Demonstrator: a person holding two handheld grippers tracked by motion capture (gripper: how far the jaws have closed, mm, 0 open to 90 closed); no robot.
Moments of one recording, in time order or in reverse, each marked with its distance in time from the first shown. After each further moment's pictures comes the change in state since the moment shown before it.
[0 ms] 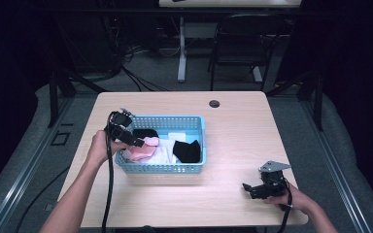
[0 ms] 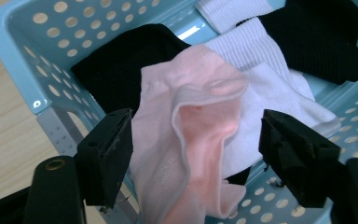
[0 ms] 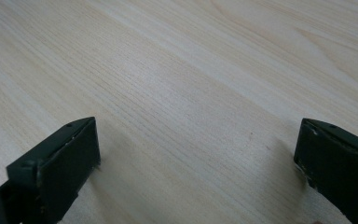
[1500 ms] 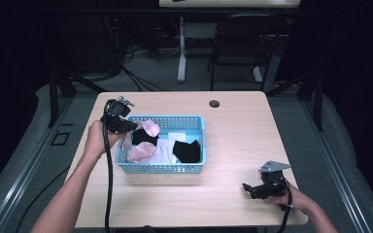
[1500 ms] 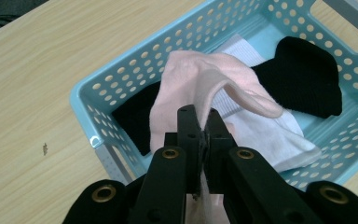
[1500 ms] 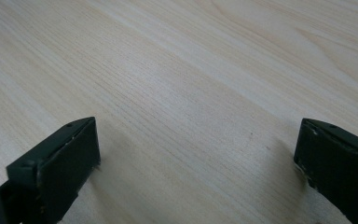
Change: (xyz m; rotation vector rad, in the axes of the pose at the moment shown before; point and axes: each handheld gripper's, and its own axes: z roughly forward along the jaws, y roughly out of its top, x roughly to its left) left arm -0.019 0.020 -0.052 -0.135 0.109 0.057; right arm 0.000 0.000 0.000 0.000 0.001 0.000
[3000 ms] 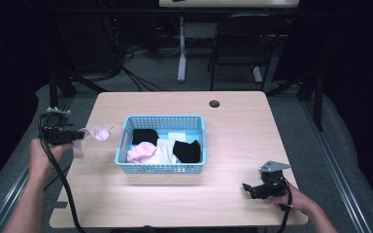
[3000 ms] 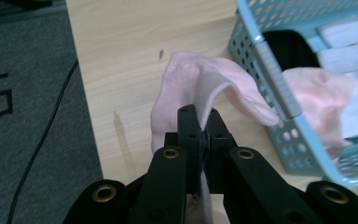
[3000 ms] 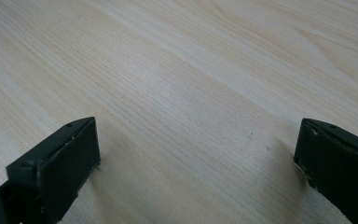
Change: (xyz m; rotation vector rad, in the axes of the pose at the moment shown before) left arm 0.101 -0.116 -0.052 -0.028 0.122 -0.310; right arm 0.000 0.000 0.000 0.001 0.000 0.000
